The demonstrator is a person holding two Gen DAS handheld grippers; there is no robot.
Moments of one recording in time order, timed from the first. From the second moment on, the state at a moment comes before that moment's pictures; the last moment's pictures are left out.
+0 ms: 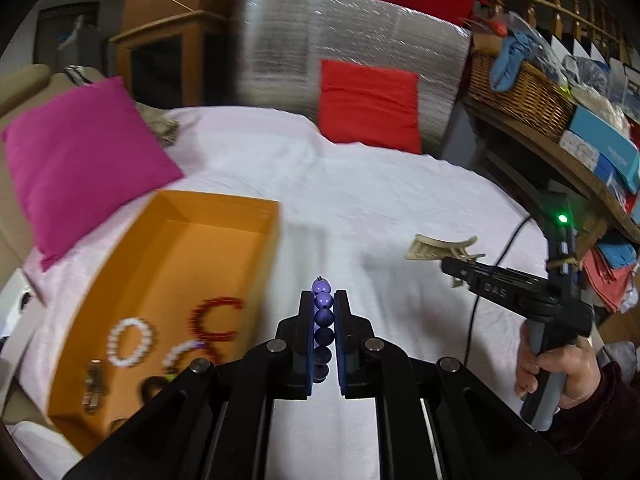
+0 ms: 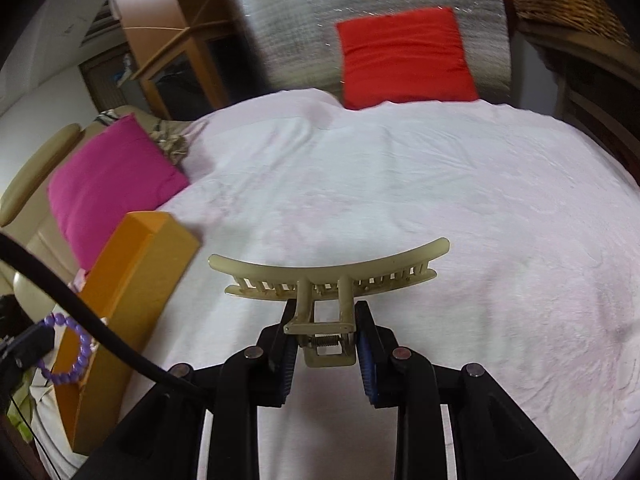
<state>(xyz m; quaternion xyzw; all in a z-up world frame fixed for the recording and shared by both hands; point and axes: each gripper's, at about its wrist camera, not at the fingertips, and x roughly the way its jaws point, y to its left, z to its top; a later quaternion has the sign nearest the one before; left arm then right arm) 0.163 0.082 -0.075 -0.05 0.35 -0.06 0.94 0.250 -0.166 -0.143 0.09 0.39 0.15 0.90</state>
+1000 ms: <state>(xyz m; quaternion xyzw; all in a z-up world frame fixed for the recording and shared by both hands) 0.219 0.246 -0.123 -0.10 0.38 0.00 0.92 0.302 0.089 -0.105 0.01 0.44 0.29 0.85</state>
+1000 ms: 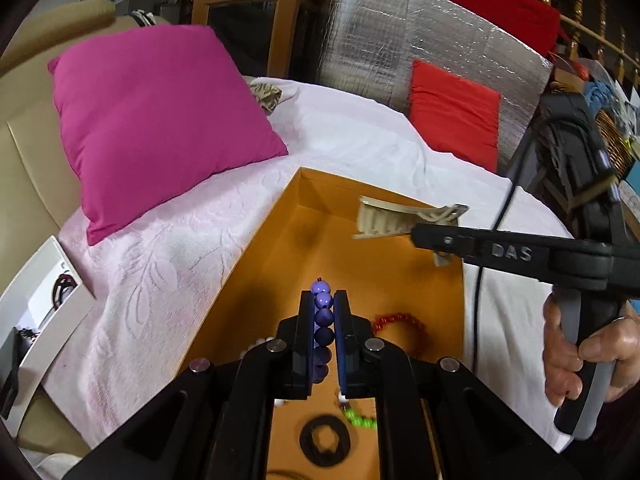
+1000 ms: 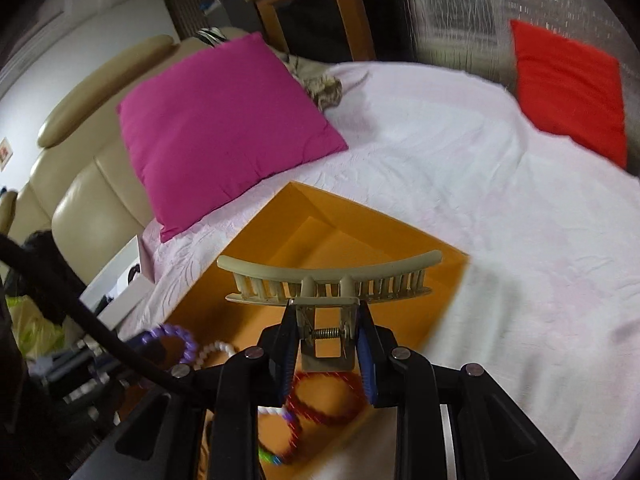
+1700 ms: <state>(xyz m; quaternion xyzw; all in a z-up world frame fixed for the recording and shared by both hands) 0.246 0.252 -0.178 -0.14 0.43 0.03 0.89 0.358 0.133 -0.168 0.07 0.58 0.24 0.78</state>
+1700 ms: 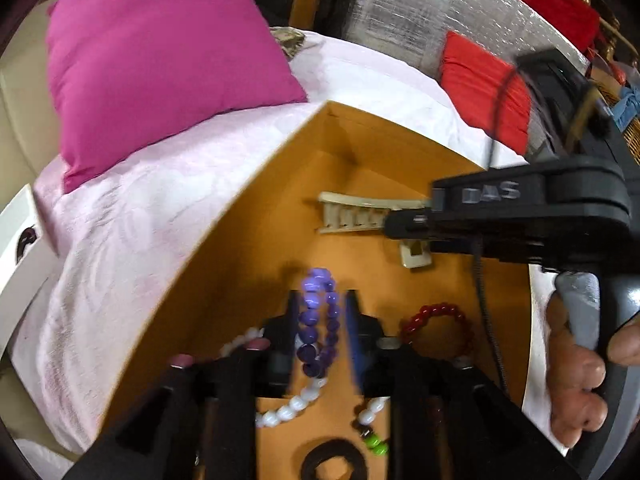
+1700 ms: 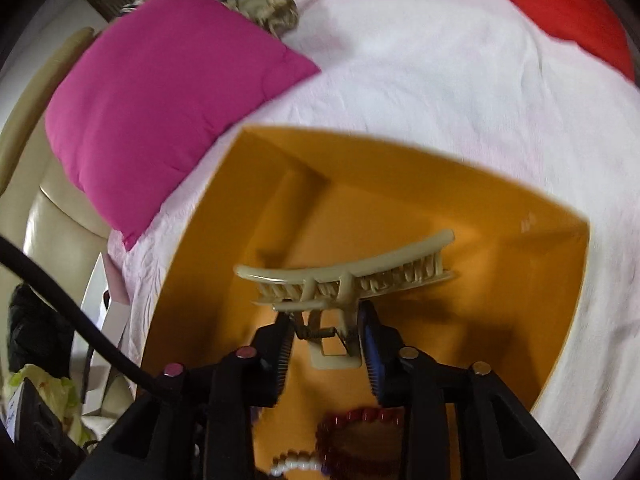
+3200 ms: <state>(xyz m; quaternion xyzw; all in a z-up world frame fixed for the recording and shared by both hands) 0.042 0.143 0.001 0.03 0.27 0.17 0.95 0.045 -0.036 -0.003 -0.01 0.31 0.37 0.88</state>
